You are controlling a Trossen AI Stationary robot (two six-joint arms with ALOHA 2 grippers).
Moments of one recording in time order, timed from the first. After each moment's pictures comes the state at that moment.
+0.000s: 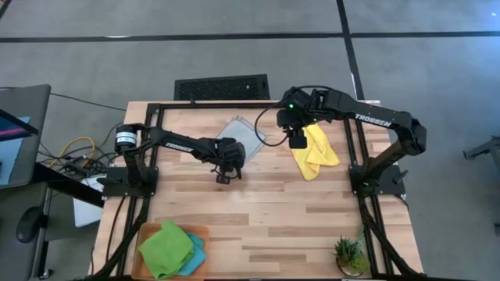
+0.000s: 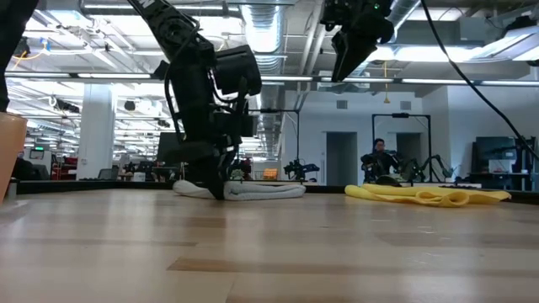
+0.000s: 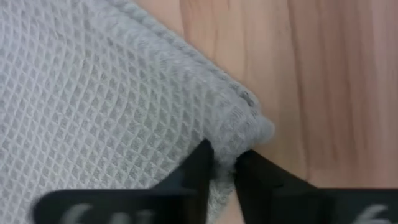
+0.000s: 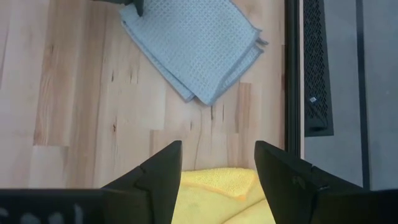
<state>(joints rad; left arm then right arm) 0.17 1.87 1.03 -0.41 -0.17 0.34 -0.32 1.52 1.51 -1.04 0.06 -0.50</state>
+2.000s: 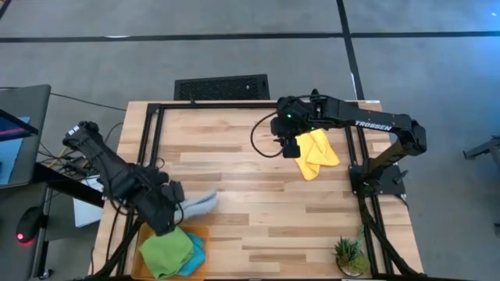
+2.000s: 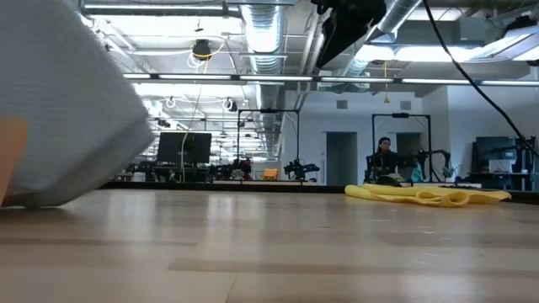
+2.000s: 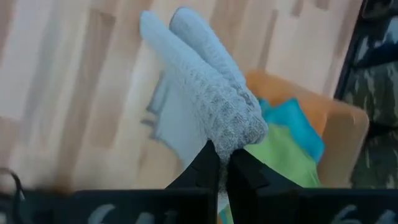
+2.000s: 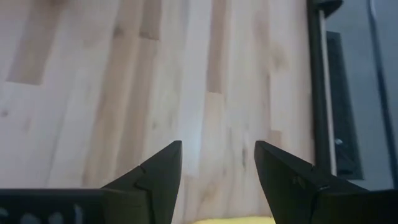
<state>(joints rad) -0.72 1.28 1.32 -1.32 -0.19 -1.01 -0.20 1.52 1.51 -0.93 0.02 -0.41</state>
